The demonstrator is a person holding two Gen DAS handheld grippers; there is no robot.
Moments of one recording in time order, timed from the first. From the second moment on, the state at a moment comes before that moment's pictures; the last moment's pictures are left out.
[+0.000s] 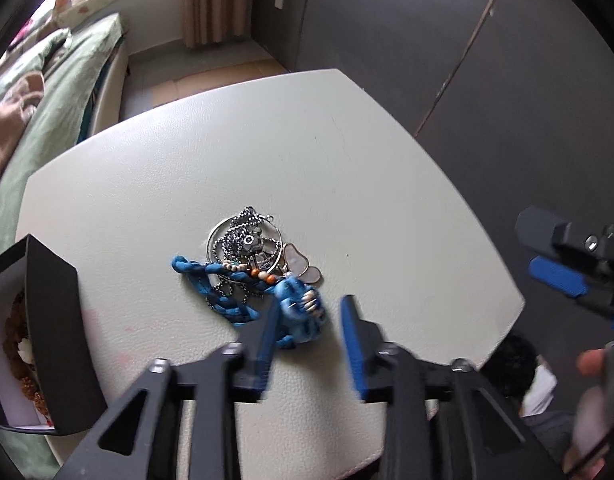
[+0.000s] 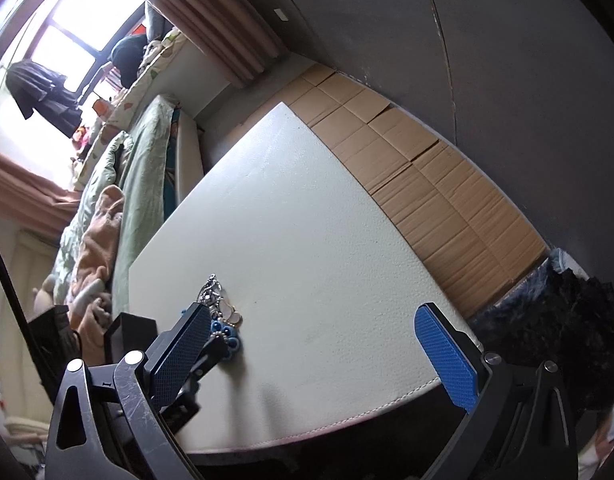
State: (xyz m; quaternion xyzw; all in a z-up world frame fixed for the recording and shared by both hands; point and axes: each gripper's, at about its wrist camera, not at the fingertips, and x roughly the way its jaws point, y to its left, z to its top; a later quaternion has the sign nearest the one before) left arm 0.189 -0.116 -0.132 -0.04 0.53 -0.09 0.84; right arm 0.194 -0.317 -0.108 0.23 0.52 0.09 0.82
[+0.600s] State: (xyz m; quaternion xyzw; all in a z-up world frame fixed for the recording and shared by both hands) left arm 0.168 -0.069 -0.081 -0.08 0.45 -0.08 0.89; right arm 0.185 -0.291 -0.099 0.11 0.49 0.09 0.86
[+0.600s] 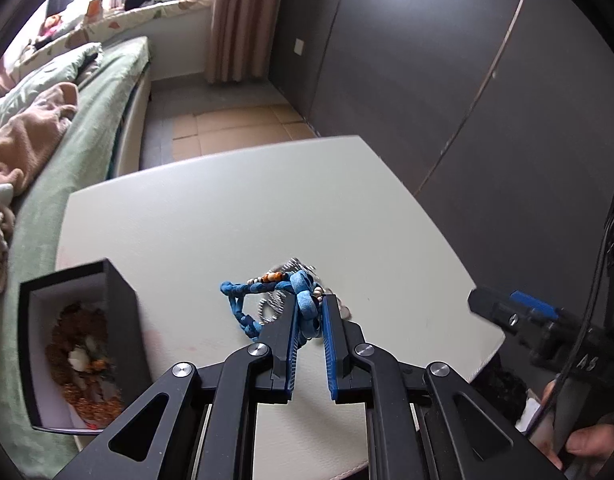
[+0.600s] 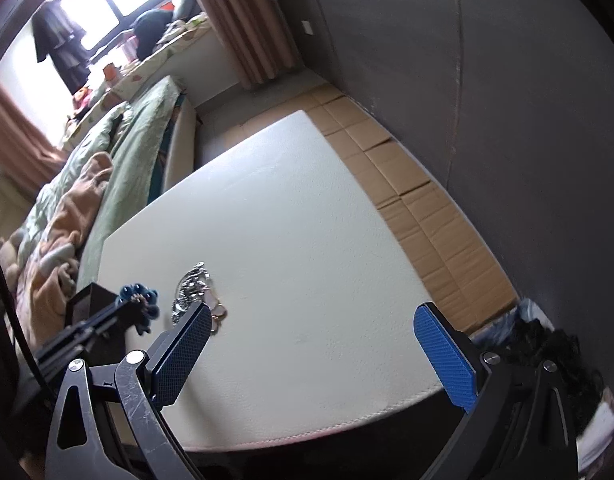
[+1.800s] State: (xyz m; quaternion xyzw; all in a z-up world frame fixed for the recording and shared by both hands) left arm 0.158 0.061 -0.034 -0.20 0.38 -0.05 0.90; right arm 0.197 -0.177 -0.149 -0.16 0.51 0.23 0.82
